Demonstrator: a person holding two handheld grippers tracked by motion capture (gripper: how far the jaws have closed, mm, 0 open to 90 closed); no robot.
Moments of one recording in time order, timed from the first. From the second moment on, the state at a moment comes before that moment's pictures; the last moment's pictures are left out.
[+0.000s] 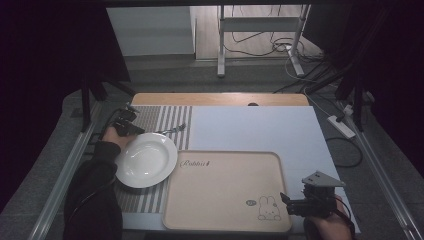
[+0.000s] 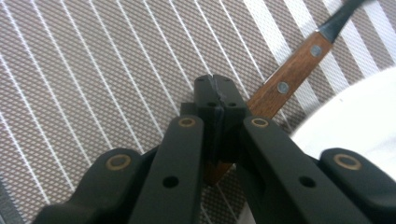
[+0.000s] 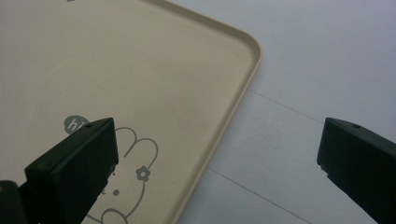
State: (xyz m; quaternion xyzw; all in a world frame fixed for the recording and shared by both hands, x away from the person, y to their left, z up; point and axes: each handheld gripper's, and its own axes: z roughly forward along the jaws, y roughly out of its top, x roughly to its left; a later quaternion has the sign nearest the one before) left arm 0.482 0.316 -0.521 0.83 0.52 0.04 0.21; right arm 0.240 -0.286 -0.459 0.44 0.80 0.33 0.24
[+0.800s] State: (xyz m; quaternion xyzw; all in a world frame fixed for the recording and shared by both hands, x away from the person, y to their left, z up) left arm 0.512 0.271 -0.517 0.85 0.48 0.04 0.24; right arm 0.239 -0.286 -0.459 0.44 0.80 0.33 0.24
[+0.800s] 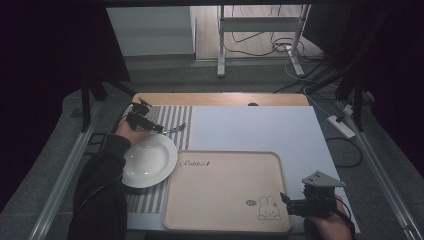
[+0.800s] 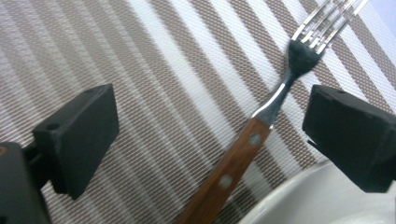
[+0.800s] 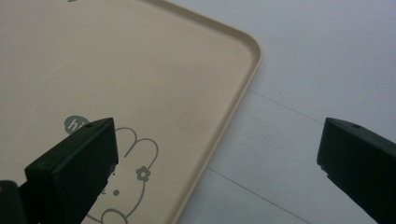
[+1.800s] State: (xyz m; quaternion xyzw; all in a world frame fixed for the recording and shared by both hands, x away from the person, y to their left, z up) left arm 0.512 0.287 -0.516 0.87 0.45 0.06 0.18; right arm 0.239 -0.286 -0.459 0.43 0.81 0.33 0.24
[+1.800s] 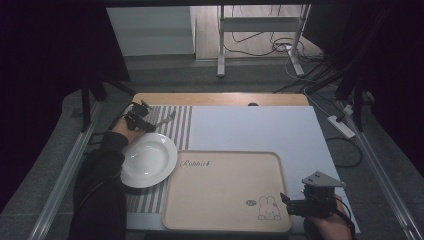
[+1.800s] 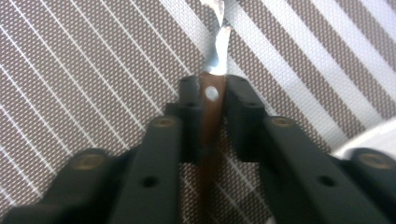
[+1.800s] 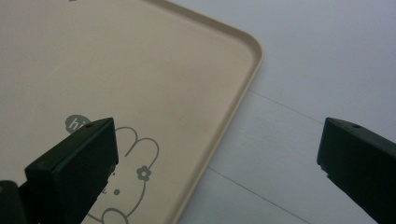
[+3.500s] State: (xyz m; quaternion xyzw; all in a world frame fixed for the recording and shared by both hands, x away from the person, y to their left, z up) left arm 0.430 0.277 -0.468 0.86 0.43 0.05 0.26; right arm 0.239 -0.286 -0.458 0.43 0.81 0.33 0.24
